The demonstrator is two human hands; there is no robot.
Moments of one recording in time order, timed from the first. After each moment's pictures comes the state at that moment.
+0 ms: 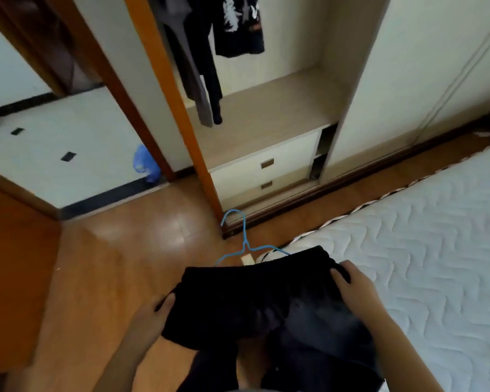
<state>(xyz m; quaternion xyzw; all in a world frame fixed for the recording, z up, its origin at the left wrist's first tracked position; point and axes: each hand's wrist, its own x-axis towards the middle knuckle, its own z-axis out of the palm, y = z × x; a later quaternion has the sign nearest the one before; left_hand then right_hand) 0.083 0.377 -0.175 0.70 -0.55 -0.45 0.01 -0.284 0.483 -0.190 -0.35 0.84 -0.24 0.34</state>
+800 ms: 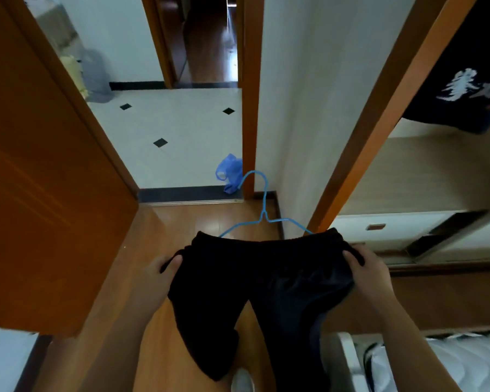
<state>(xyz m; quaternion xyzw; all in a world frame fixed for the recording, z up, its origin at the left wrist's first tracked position) 0.324 0.186 -0.119 0.70 -0.51 -0.43 0.26 -0.050 0.176 -0.140 -0.52 0.77 -0.26 0.27</state>
